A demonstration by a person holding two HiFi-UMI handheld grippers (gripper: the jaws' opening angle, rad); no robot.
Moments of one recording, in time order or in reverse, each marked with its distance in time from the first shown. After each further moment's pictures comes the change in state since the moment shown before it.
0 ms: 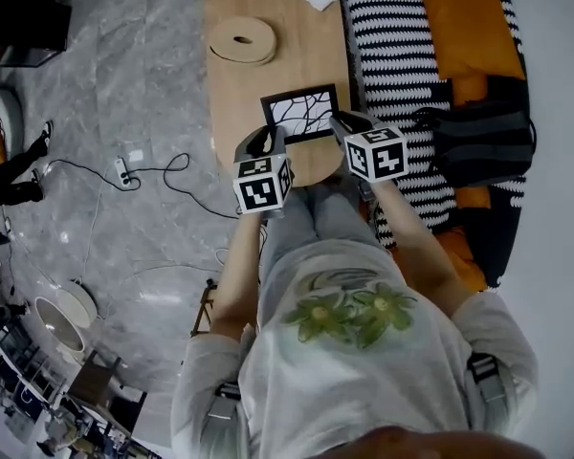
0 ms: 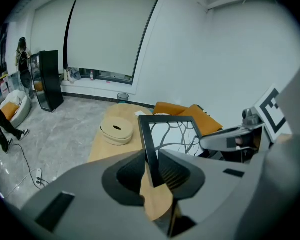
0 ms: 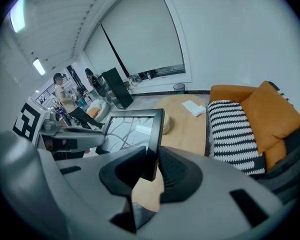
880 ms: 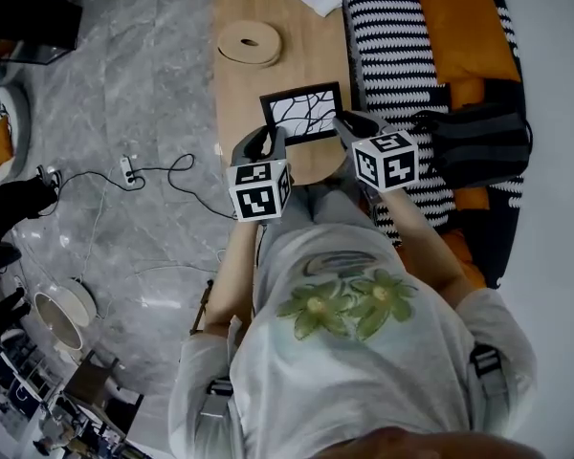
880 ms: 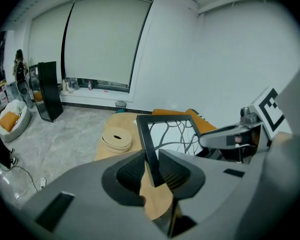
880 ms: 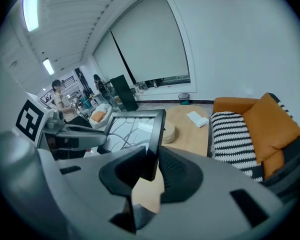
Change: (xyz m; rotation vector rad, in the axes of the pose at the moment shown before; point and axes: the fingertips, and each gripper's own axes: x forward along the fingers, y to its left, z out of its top) left arm -0.059 -0.016 0.028 0.060 -0.057 -0.004; right arm -0.054 0.032 0.026 -0.052 -0.088 0.037
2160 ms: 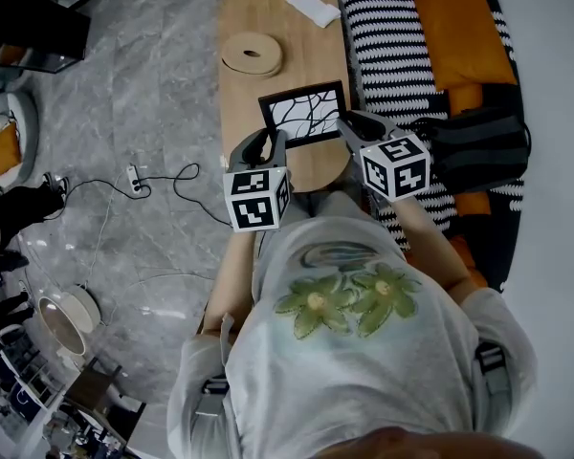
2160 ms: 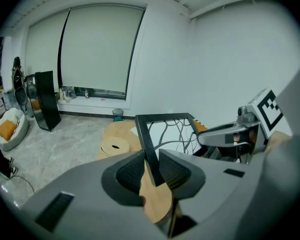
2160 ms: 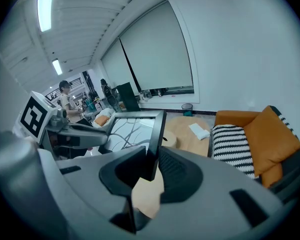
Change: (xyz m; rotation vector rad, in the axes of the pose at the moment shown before) left arm -0.034 -0.018 0.035 0.051 -0.063 -0.018; right arm -0.040 0.012 0.036 -0.065 -0.099 0.025
